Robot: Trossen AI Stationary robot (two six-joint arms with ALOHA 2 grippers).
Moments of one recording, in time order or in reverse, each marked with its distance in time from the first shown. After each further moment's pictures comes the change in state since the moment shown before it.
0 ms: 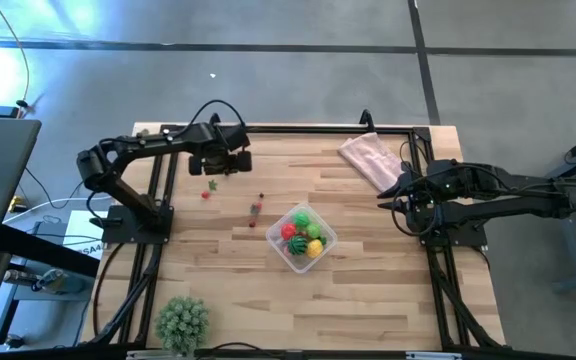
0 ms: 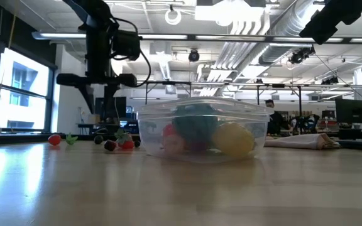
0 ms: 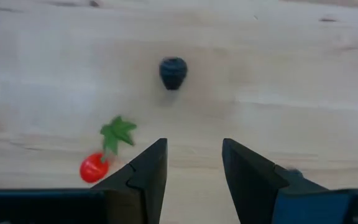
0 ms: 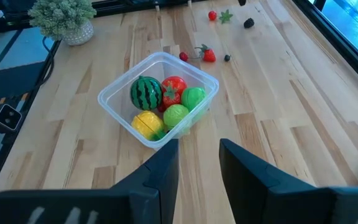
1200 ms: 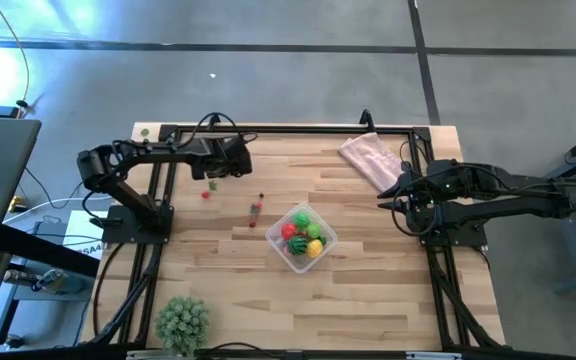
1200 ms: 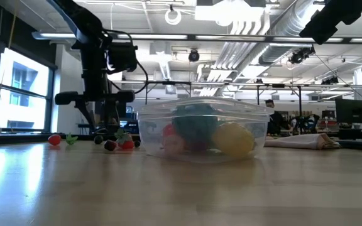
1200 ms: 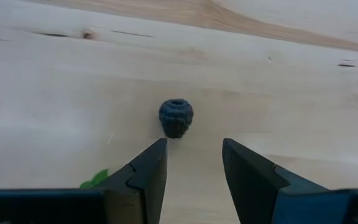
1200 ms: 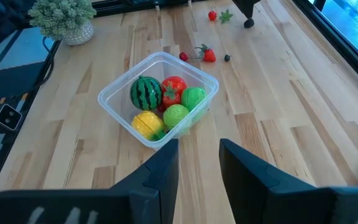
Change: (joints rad) left arm -0.021 0.000 -0.200 0.307 -0.162 -0.044; right arm 0.000 0.000 0.000 0.000 0.000 0.000
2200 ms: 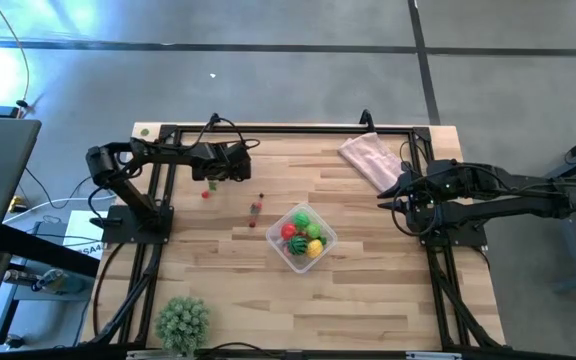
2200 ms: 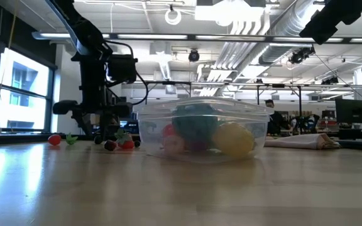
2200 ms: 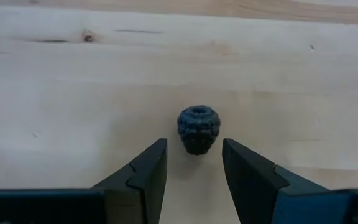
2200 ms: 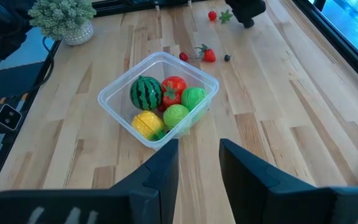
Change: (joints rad) left arm 0.000 0.074 -0.055 0.084 -0.045 0.076; right arm 0.000 0.000 0.000 0.000 0.000 0.000
